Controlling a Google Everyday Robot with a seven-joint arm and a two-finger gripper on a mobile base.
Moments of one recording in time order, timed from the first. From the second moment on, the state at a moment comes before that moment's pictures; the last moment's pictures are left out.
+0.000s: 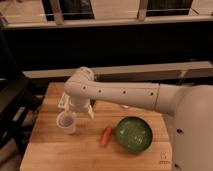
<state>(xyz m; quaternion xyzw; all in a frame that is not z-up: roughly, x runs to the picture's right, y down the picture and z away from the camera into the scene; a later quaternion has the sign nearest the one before) -0.119 0.132 0.739 -0.19 -0.28 -0.60 0.73</state>
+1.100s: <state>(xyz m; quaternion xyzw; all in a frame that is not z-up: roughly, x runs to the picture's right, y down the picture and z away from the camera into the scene) -0.131 0.151 0.764 -0.19 -0.29 -0.61 0.71</state>
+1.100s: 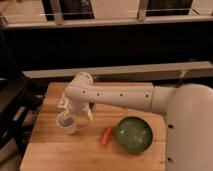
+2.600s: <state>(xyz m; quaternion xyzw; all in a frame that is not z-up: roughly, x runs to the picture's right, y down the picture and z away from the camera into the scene) -0.117 0.119 0.743 -0.17 -0.29 -0.62 0.70</state>
